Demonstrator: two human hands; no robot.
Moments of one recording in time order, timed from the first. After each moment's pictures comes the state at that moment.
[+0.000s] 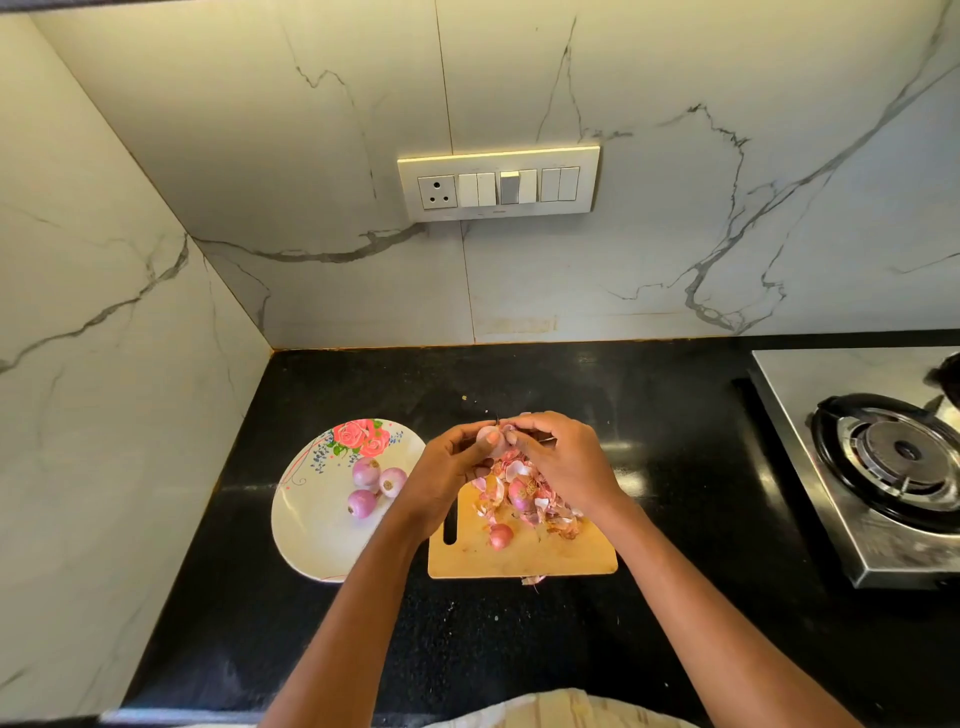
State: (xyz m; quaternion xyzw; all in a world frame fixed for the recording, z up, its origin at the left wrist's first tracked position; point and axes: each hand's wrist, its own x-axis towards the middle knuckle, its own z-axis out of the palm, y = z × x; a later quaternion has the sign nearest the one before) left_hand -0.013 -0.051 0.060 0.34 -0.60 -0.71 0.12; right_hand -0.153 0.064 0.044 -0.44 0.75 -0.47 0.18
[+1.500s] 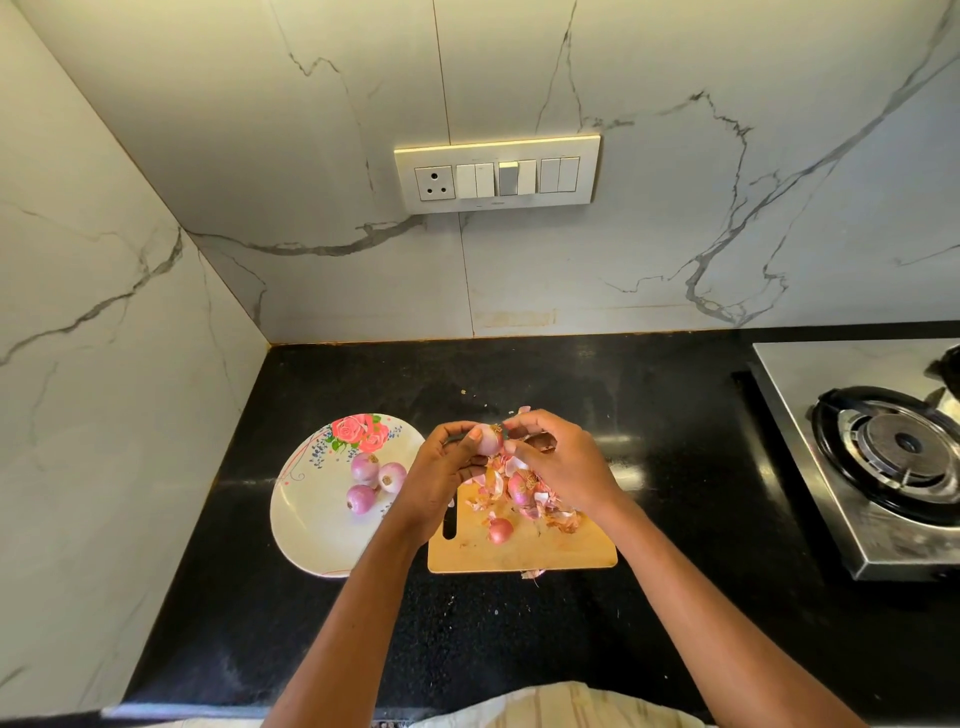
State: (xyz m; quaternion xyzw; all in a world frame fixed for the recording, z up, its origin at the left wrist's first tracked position) left_hand -0.005 -0.051 0.052 0.36 -0.58 -0.71 0.15; right_hand -0.152 0.066 0.037 -0.41 0.75 -0.46 0.25
